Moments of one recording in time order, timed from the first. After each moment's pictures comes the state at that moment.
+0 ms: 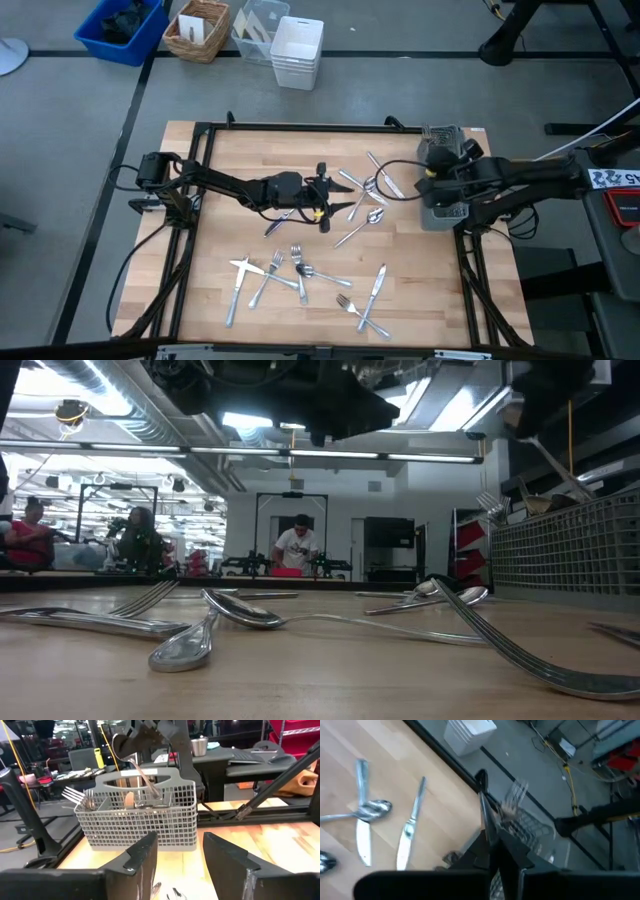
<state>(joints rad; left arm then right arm) 0.00 1.72 0.97 0.67 -0.12 0.13 0.15 1.09 1.18 -1.57 0.88 0.85</state>
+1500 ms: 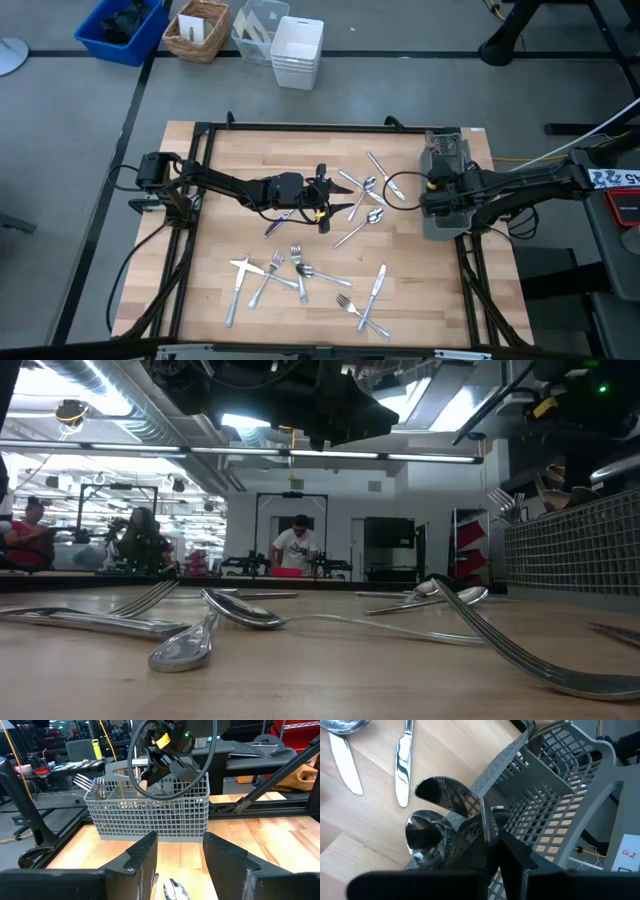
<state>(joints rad) 0.00 1.72 0.97 0.63 -0.12 0.10 0.15 1.04 0.91 -1.56 0.57 1.06</state>
